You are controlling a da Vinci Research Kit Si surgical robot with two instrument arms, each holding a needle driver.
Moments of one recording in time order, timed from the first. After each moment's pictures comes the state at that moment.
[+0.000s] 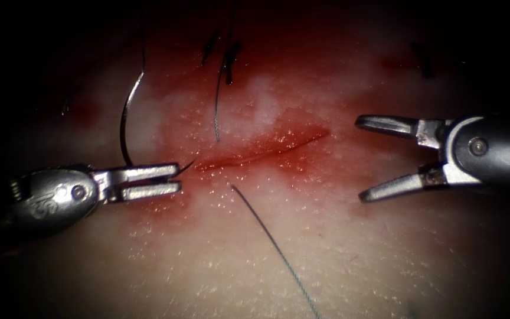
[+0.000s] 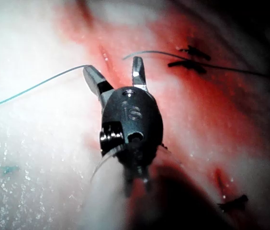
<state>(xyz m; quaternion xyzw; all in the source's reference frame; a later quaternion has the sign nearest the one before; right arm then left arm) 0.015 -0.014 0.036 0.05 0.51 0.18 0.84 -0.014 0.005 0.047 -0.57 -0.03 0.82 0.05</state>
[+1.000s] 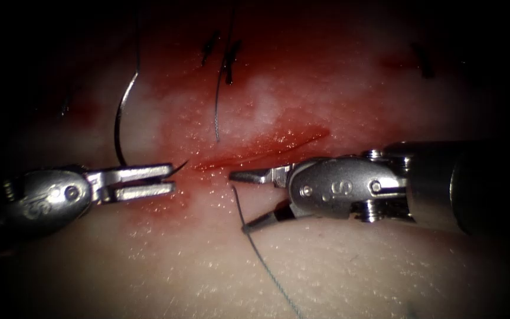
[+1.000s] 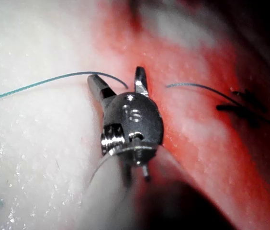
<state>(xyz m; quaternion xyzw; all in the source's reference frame) 0.026 -0.020 0.049 0.09 0.49 0.04 0.87 -0.013 0.005 0.046 -0.57 -0.03 0.82 0.05</state>
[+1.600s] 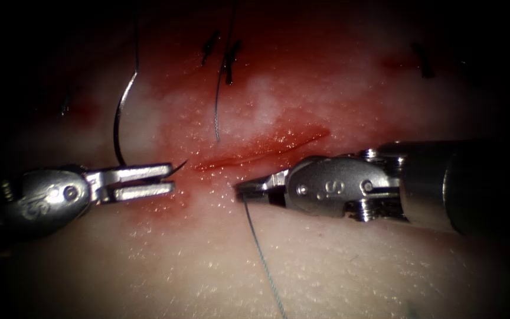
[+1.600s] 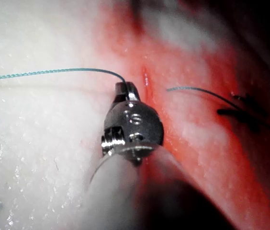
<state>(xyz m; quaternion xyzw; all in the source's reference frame) 0.026 -0.020 0.050 0.06 0.46 0.05 0.89 -0.013 0.005 0.046 -0.57 -0.03 0.82 0.05</state>
